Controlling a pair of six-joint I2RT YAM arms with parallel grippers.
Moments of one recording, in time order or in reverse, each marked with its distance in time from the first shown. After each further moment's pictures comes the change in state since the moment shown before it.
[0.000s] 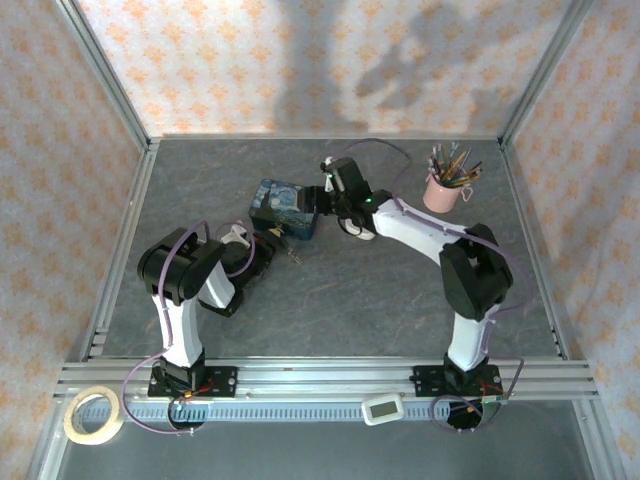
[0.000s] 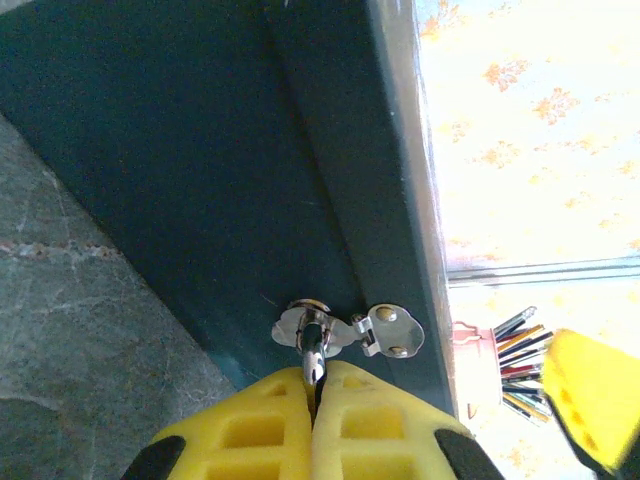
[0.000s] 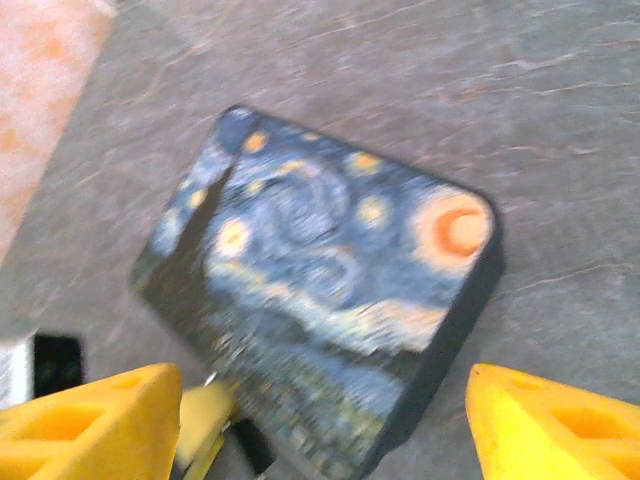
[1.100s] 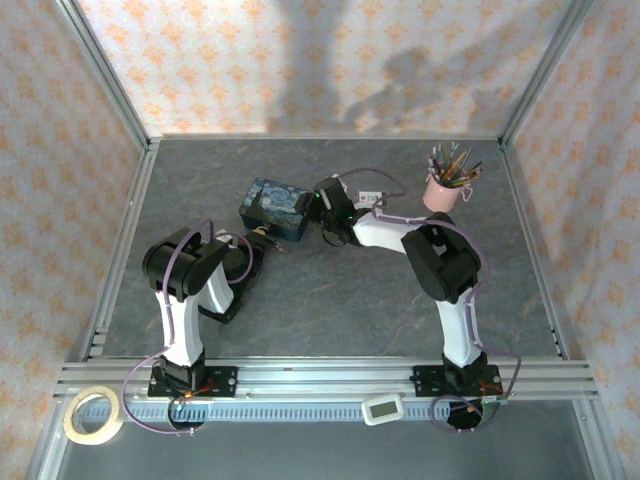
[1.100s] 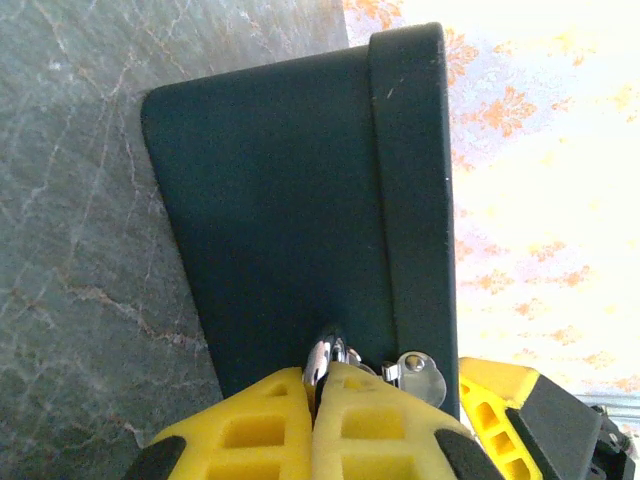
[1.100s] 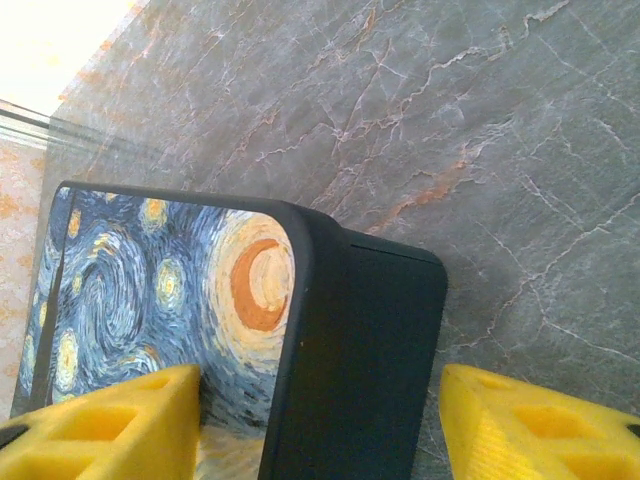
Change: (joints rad) left arm -0.003 0.044 -0.055 0.109 -0.252 -0.132; right arm 0.027 0.195 -0.067 0.293 0.112 0.414
